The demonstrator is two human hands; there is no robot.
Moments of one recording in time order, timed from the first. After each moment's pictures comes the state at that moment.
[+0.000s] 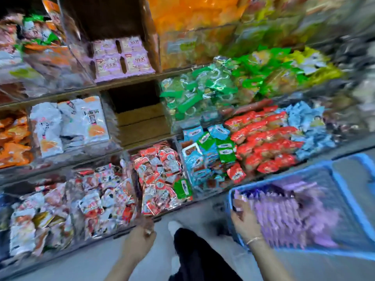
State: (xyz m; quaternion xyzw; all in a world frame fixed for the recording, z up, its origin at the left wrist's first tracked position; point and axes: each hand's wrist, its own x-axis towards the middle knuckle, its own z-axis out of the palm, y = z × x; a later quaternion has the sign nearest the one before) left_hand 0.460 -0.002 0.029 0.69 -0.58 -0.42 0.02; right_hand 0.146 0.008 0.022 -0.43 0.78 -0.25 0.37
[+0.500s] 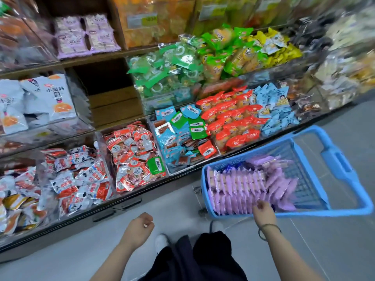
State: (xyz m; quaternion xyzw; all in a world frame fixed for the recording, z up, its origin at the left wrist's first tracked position) left_hand 0.392 0.065 0.008 0.67 -0.56 -0.48 -0.02; right_hand 0.010 0.112 0.006 -0.23 0.90 -0.18 0.32
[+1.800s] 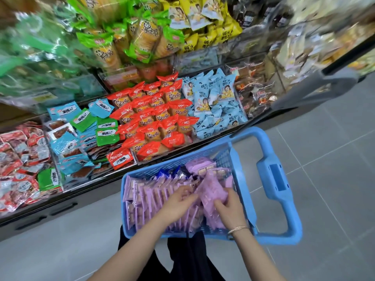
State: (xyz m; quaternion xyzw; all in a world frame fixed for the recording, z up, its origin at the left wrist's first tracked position) left_hand -0.055 0.008 0.031 0.58 -0.48 -0.66 0.02; right_hand -0.221 0.066 0.027 -0.34 0.81 -0.24 0.40
